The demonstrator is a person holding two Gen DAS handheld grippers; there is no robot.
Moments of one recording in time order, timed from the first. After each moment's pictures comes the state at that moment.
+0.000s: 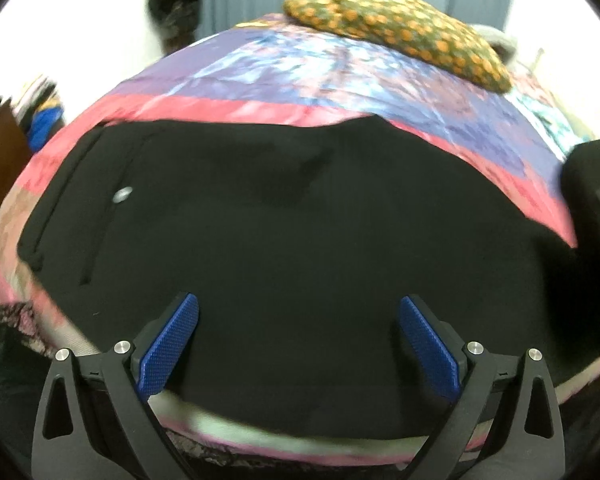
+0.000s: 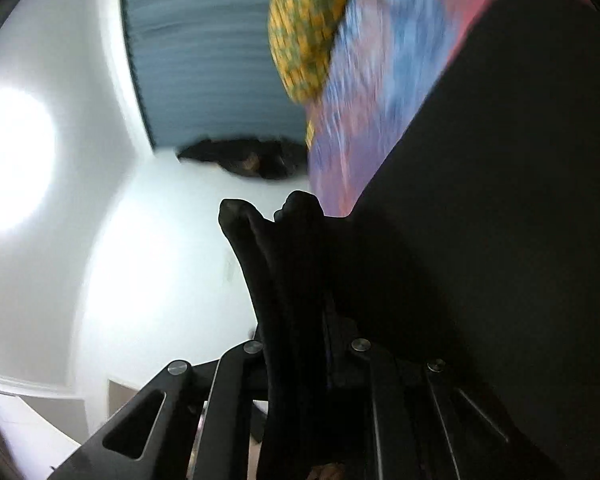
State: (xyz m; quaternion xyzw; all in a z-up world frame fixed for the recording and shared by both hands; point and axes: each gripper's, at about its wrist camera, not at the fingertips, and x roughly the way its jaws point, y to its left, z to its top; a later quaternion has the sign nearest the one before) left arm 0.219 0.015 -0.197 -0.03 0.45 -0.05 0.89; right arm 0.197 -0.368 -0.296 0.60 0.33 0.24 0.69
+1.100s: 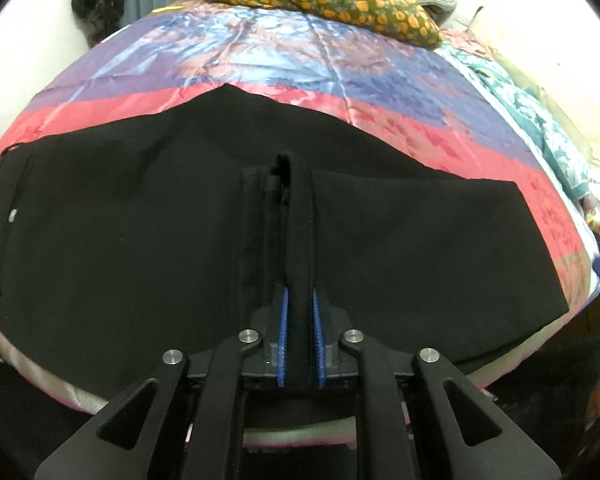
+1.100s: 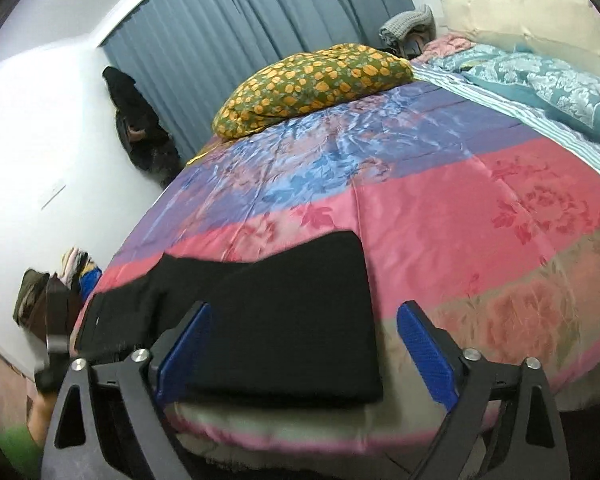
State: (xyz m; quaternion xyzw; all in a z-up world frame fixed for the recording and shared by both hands) left arm 0.212 -0.077 -0.189 0.01 0.49 -0.18 0.85; right arm 0.063 -0.409 -0.193 0.22 0.32 -0.02 0.92
